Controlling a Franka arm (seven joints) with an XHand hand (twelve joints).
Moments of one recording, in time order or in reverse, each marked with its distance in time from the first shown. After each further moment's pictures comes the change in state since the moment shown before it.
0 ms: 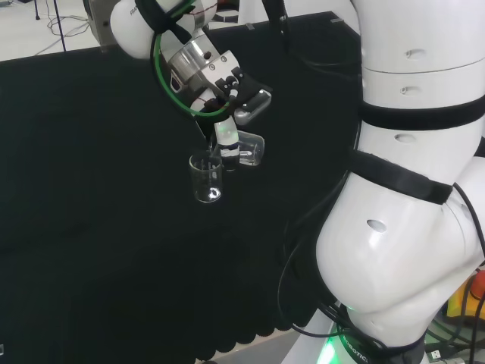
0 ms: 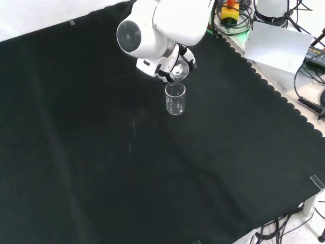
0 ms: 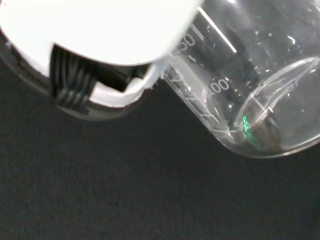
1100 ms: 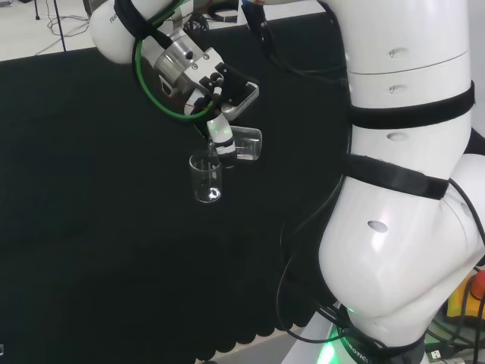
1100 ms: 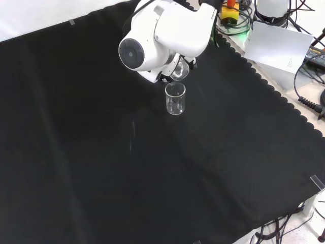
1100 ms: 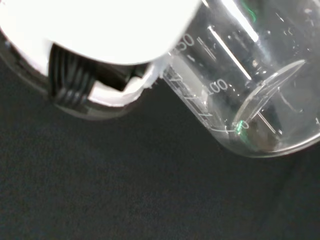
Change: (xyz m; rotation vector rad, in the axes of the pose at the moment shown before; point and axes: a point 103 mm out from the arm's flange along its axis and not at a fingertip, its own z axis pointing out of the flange) arm 0.008 -0.002 -0.014 0.102 -0.089 0.073
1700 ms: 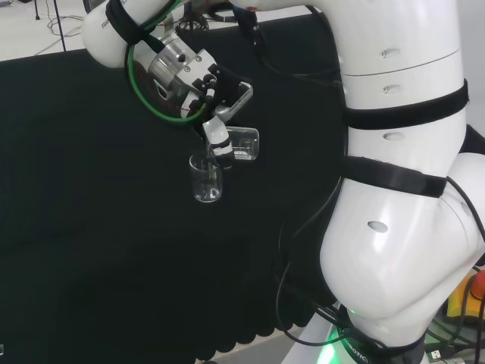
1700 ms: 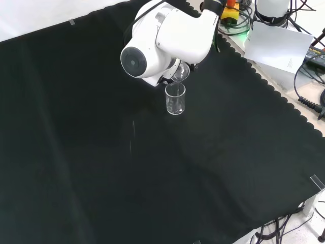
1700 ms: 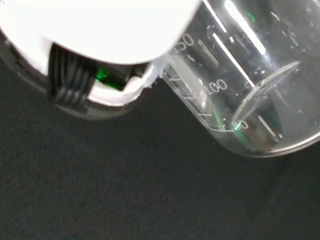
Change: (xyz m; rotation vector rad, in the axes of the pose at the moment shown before) arm 0.006 0.002 -0.005 0.033 -0.032 0.023
